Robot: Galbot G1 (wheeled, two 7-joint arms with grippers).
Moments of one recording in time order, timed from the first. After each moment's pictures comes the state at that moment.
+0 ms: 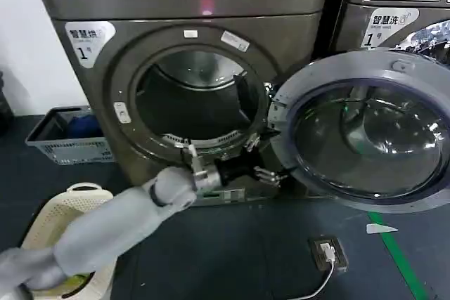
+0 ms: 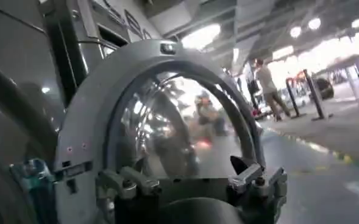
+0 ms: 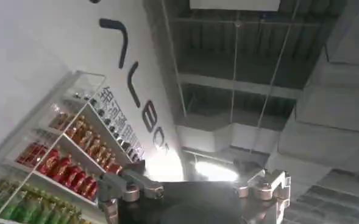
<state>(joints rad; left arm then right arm) 0.22 -0.80 0.68 -1.68 -0.66 -0.25 0.35 -1.70 0.90 2.54 1.84 0.38 -0.26 -0.26</state>
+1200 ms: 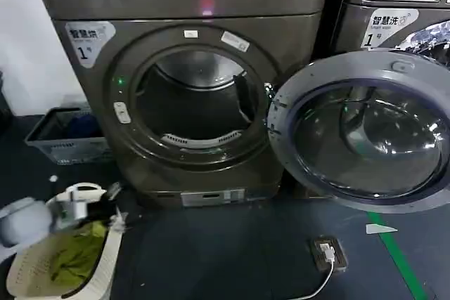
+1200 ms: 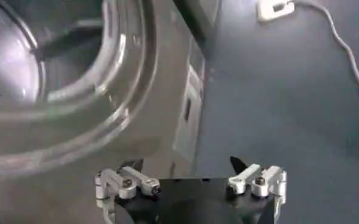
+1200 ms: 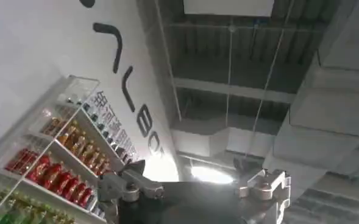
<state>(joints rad) 0.26 -0.03 0.76 -1.74 -0.39 -0.03 0.45 -1.68 0.87 2.53 1.80 0.36 -0.24 -0.26</state>
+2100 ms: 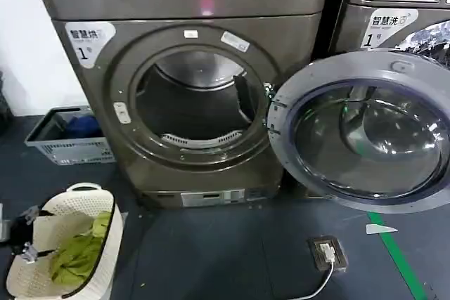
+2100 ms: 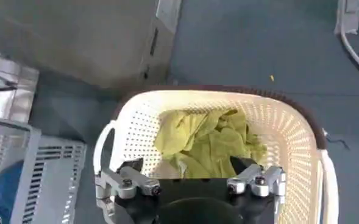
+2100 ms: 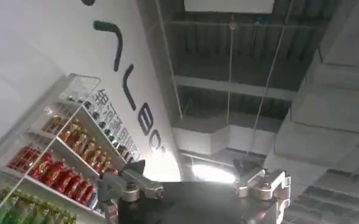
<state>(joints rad) 0.54 0.11 0.52 -1.67 -0.30 -0.01 0.55 -1.68 0.87 2.52 1.79 0.36 -0.22 -0.27</state>
